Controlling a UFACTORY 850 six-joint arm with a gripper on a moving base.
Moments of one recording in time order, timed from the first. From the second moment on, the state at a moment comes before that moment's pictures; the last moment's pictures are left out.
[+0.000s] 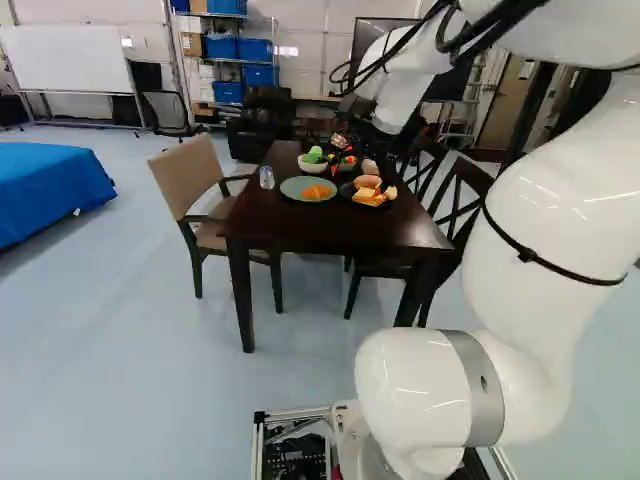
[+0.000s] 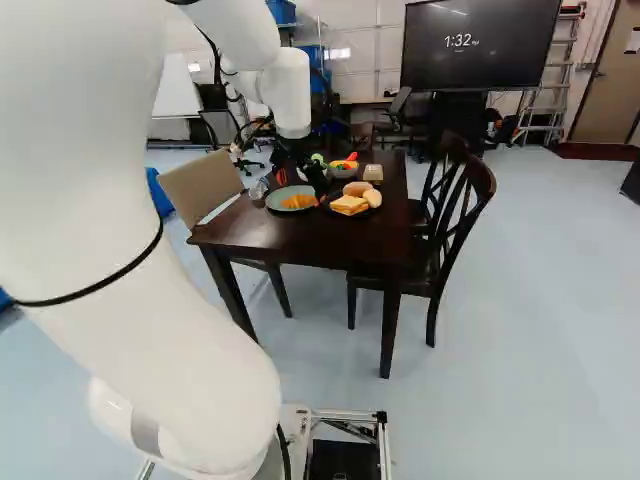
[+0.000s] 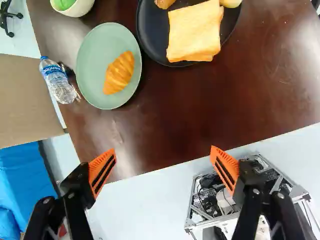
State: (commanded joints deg) arm -8.3 -1.2 -59.1 17.3 -37.7 14.0
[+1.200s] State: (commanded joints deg) arm -10.2 17.1 -42.2 17.3 -37.7 14.0
